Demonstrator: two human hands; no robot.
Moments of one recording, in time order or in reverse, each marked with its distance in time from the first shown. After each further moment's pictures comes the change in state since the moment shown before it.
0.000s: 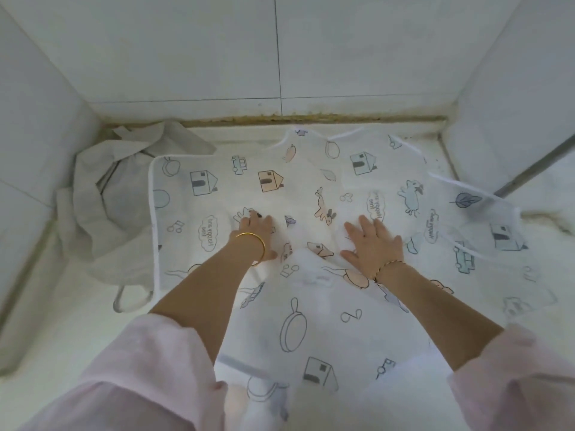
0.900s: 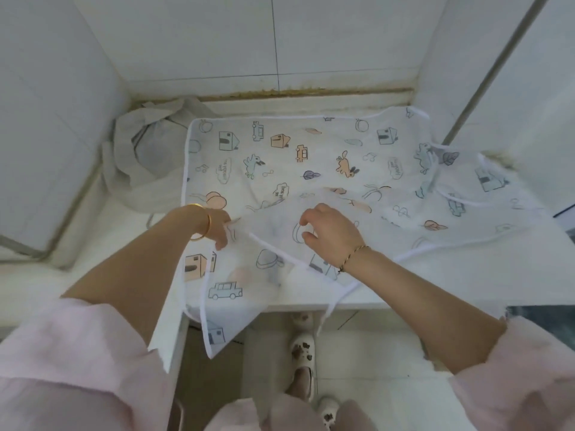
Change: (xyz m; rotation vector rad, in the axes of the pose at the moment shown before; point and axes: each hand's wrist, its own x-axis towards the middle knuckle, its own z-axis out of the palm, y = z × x) left_hand -0.176 -0.053 0.026 0.054 -0.235 -0.062; right_hand -0.194 -0.074 -0.006 0.399 0.268 -0.331
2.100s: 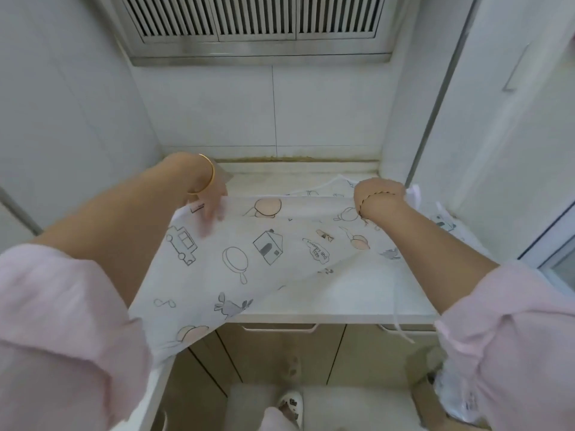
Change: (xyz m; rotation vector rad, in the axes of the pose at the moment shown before) left_hand -0.190 0.036 -0.084 0.270 0.126 -0.085; right_hand -0.050 0.006 -0.158 -0.605 0.023 0.474
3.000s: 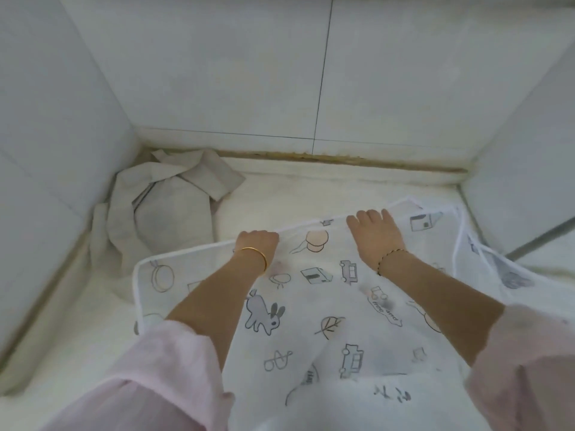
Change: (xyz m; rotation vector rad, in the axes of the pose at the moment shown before) left_hand 0.351 0.012 0.033 -0.190 0.346 0.100; right_hand 0.264 -0.132 0.103 -0.180 0.099 -0.423
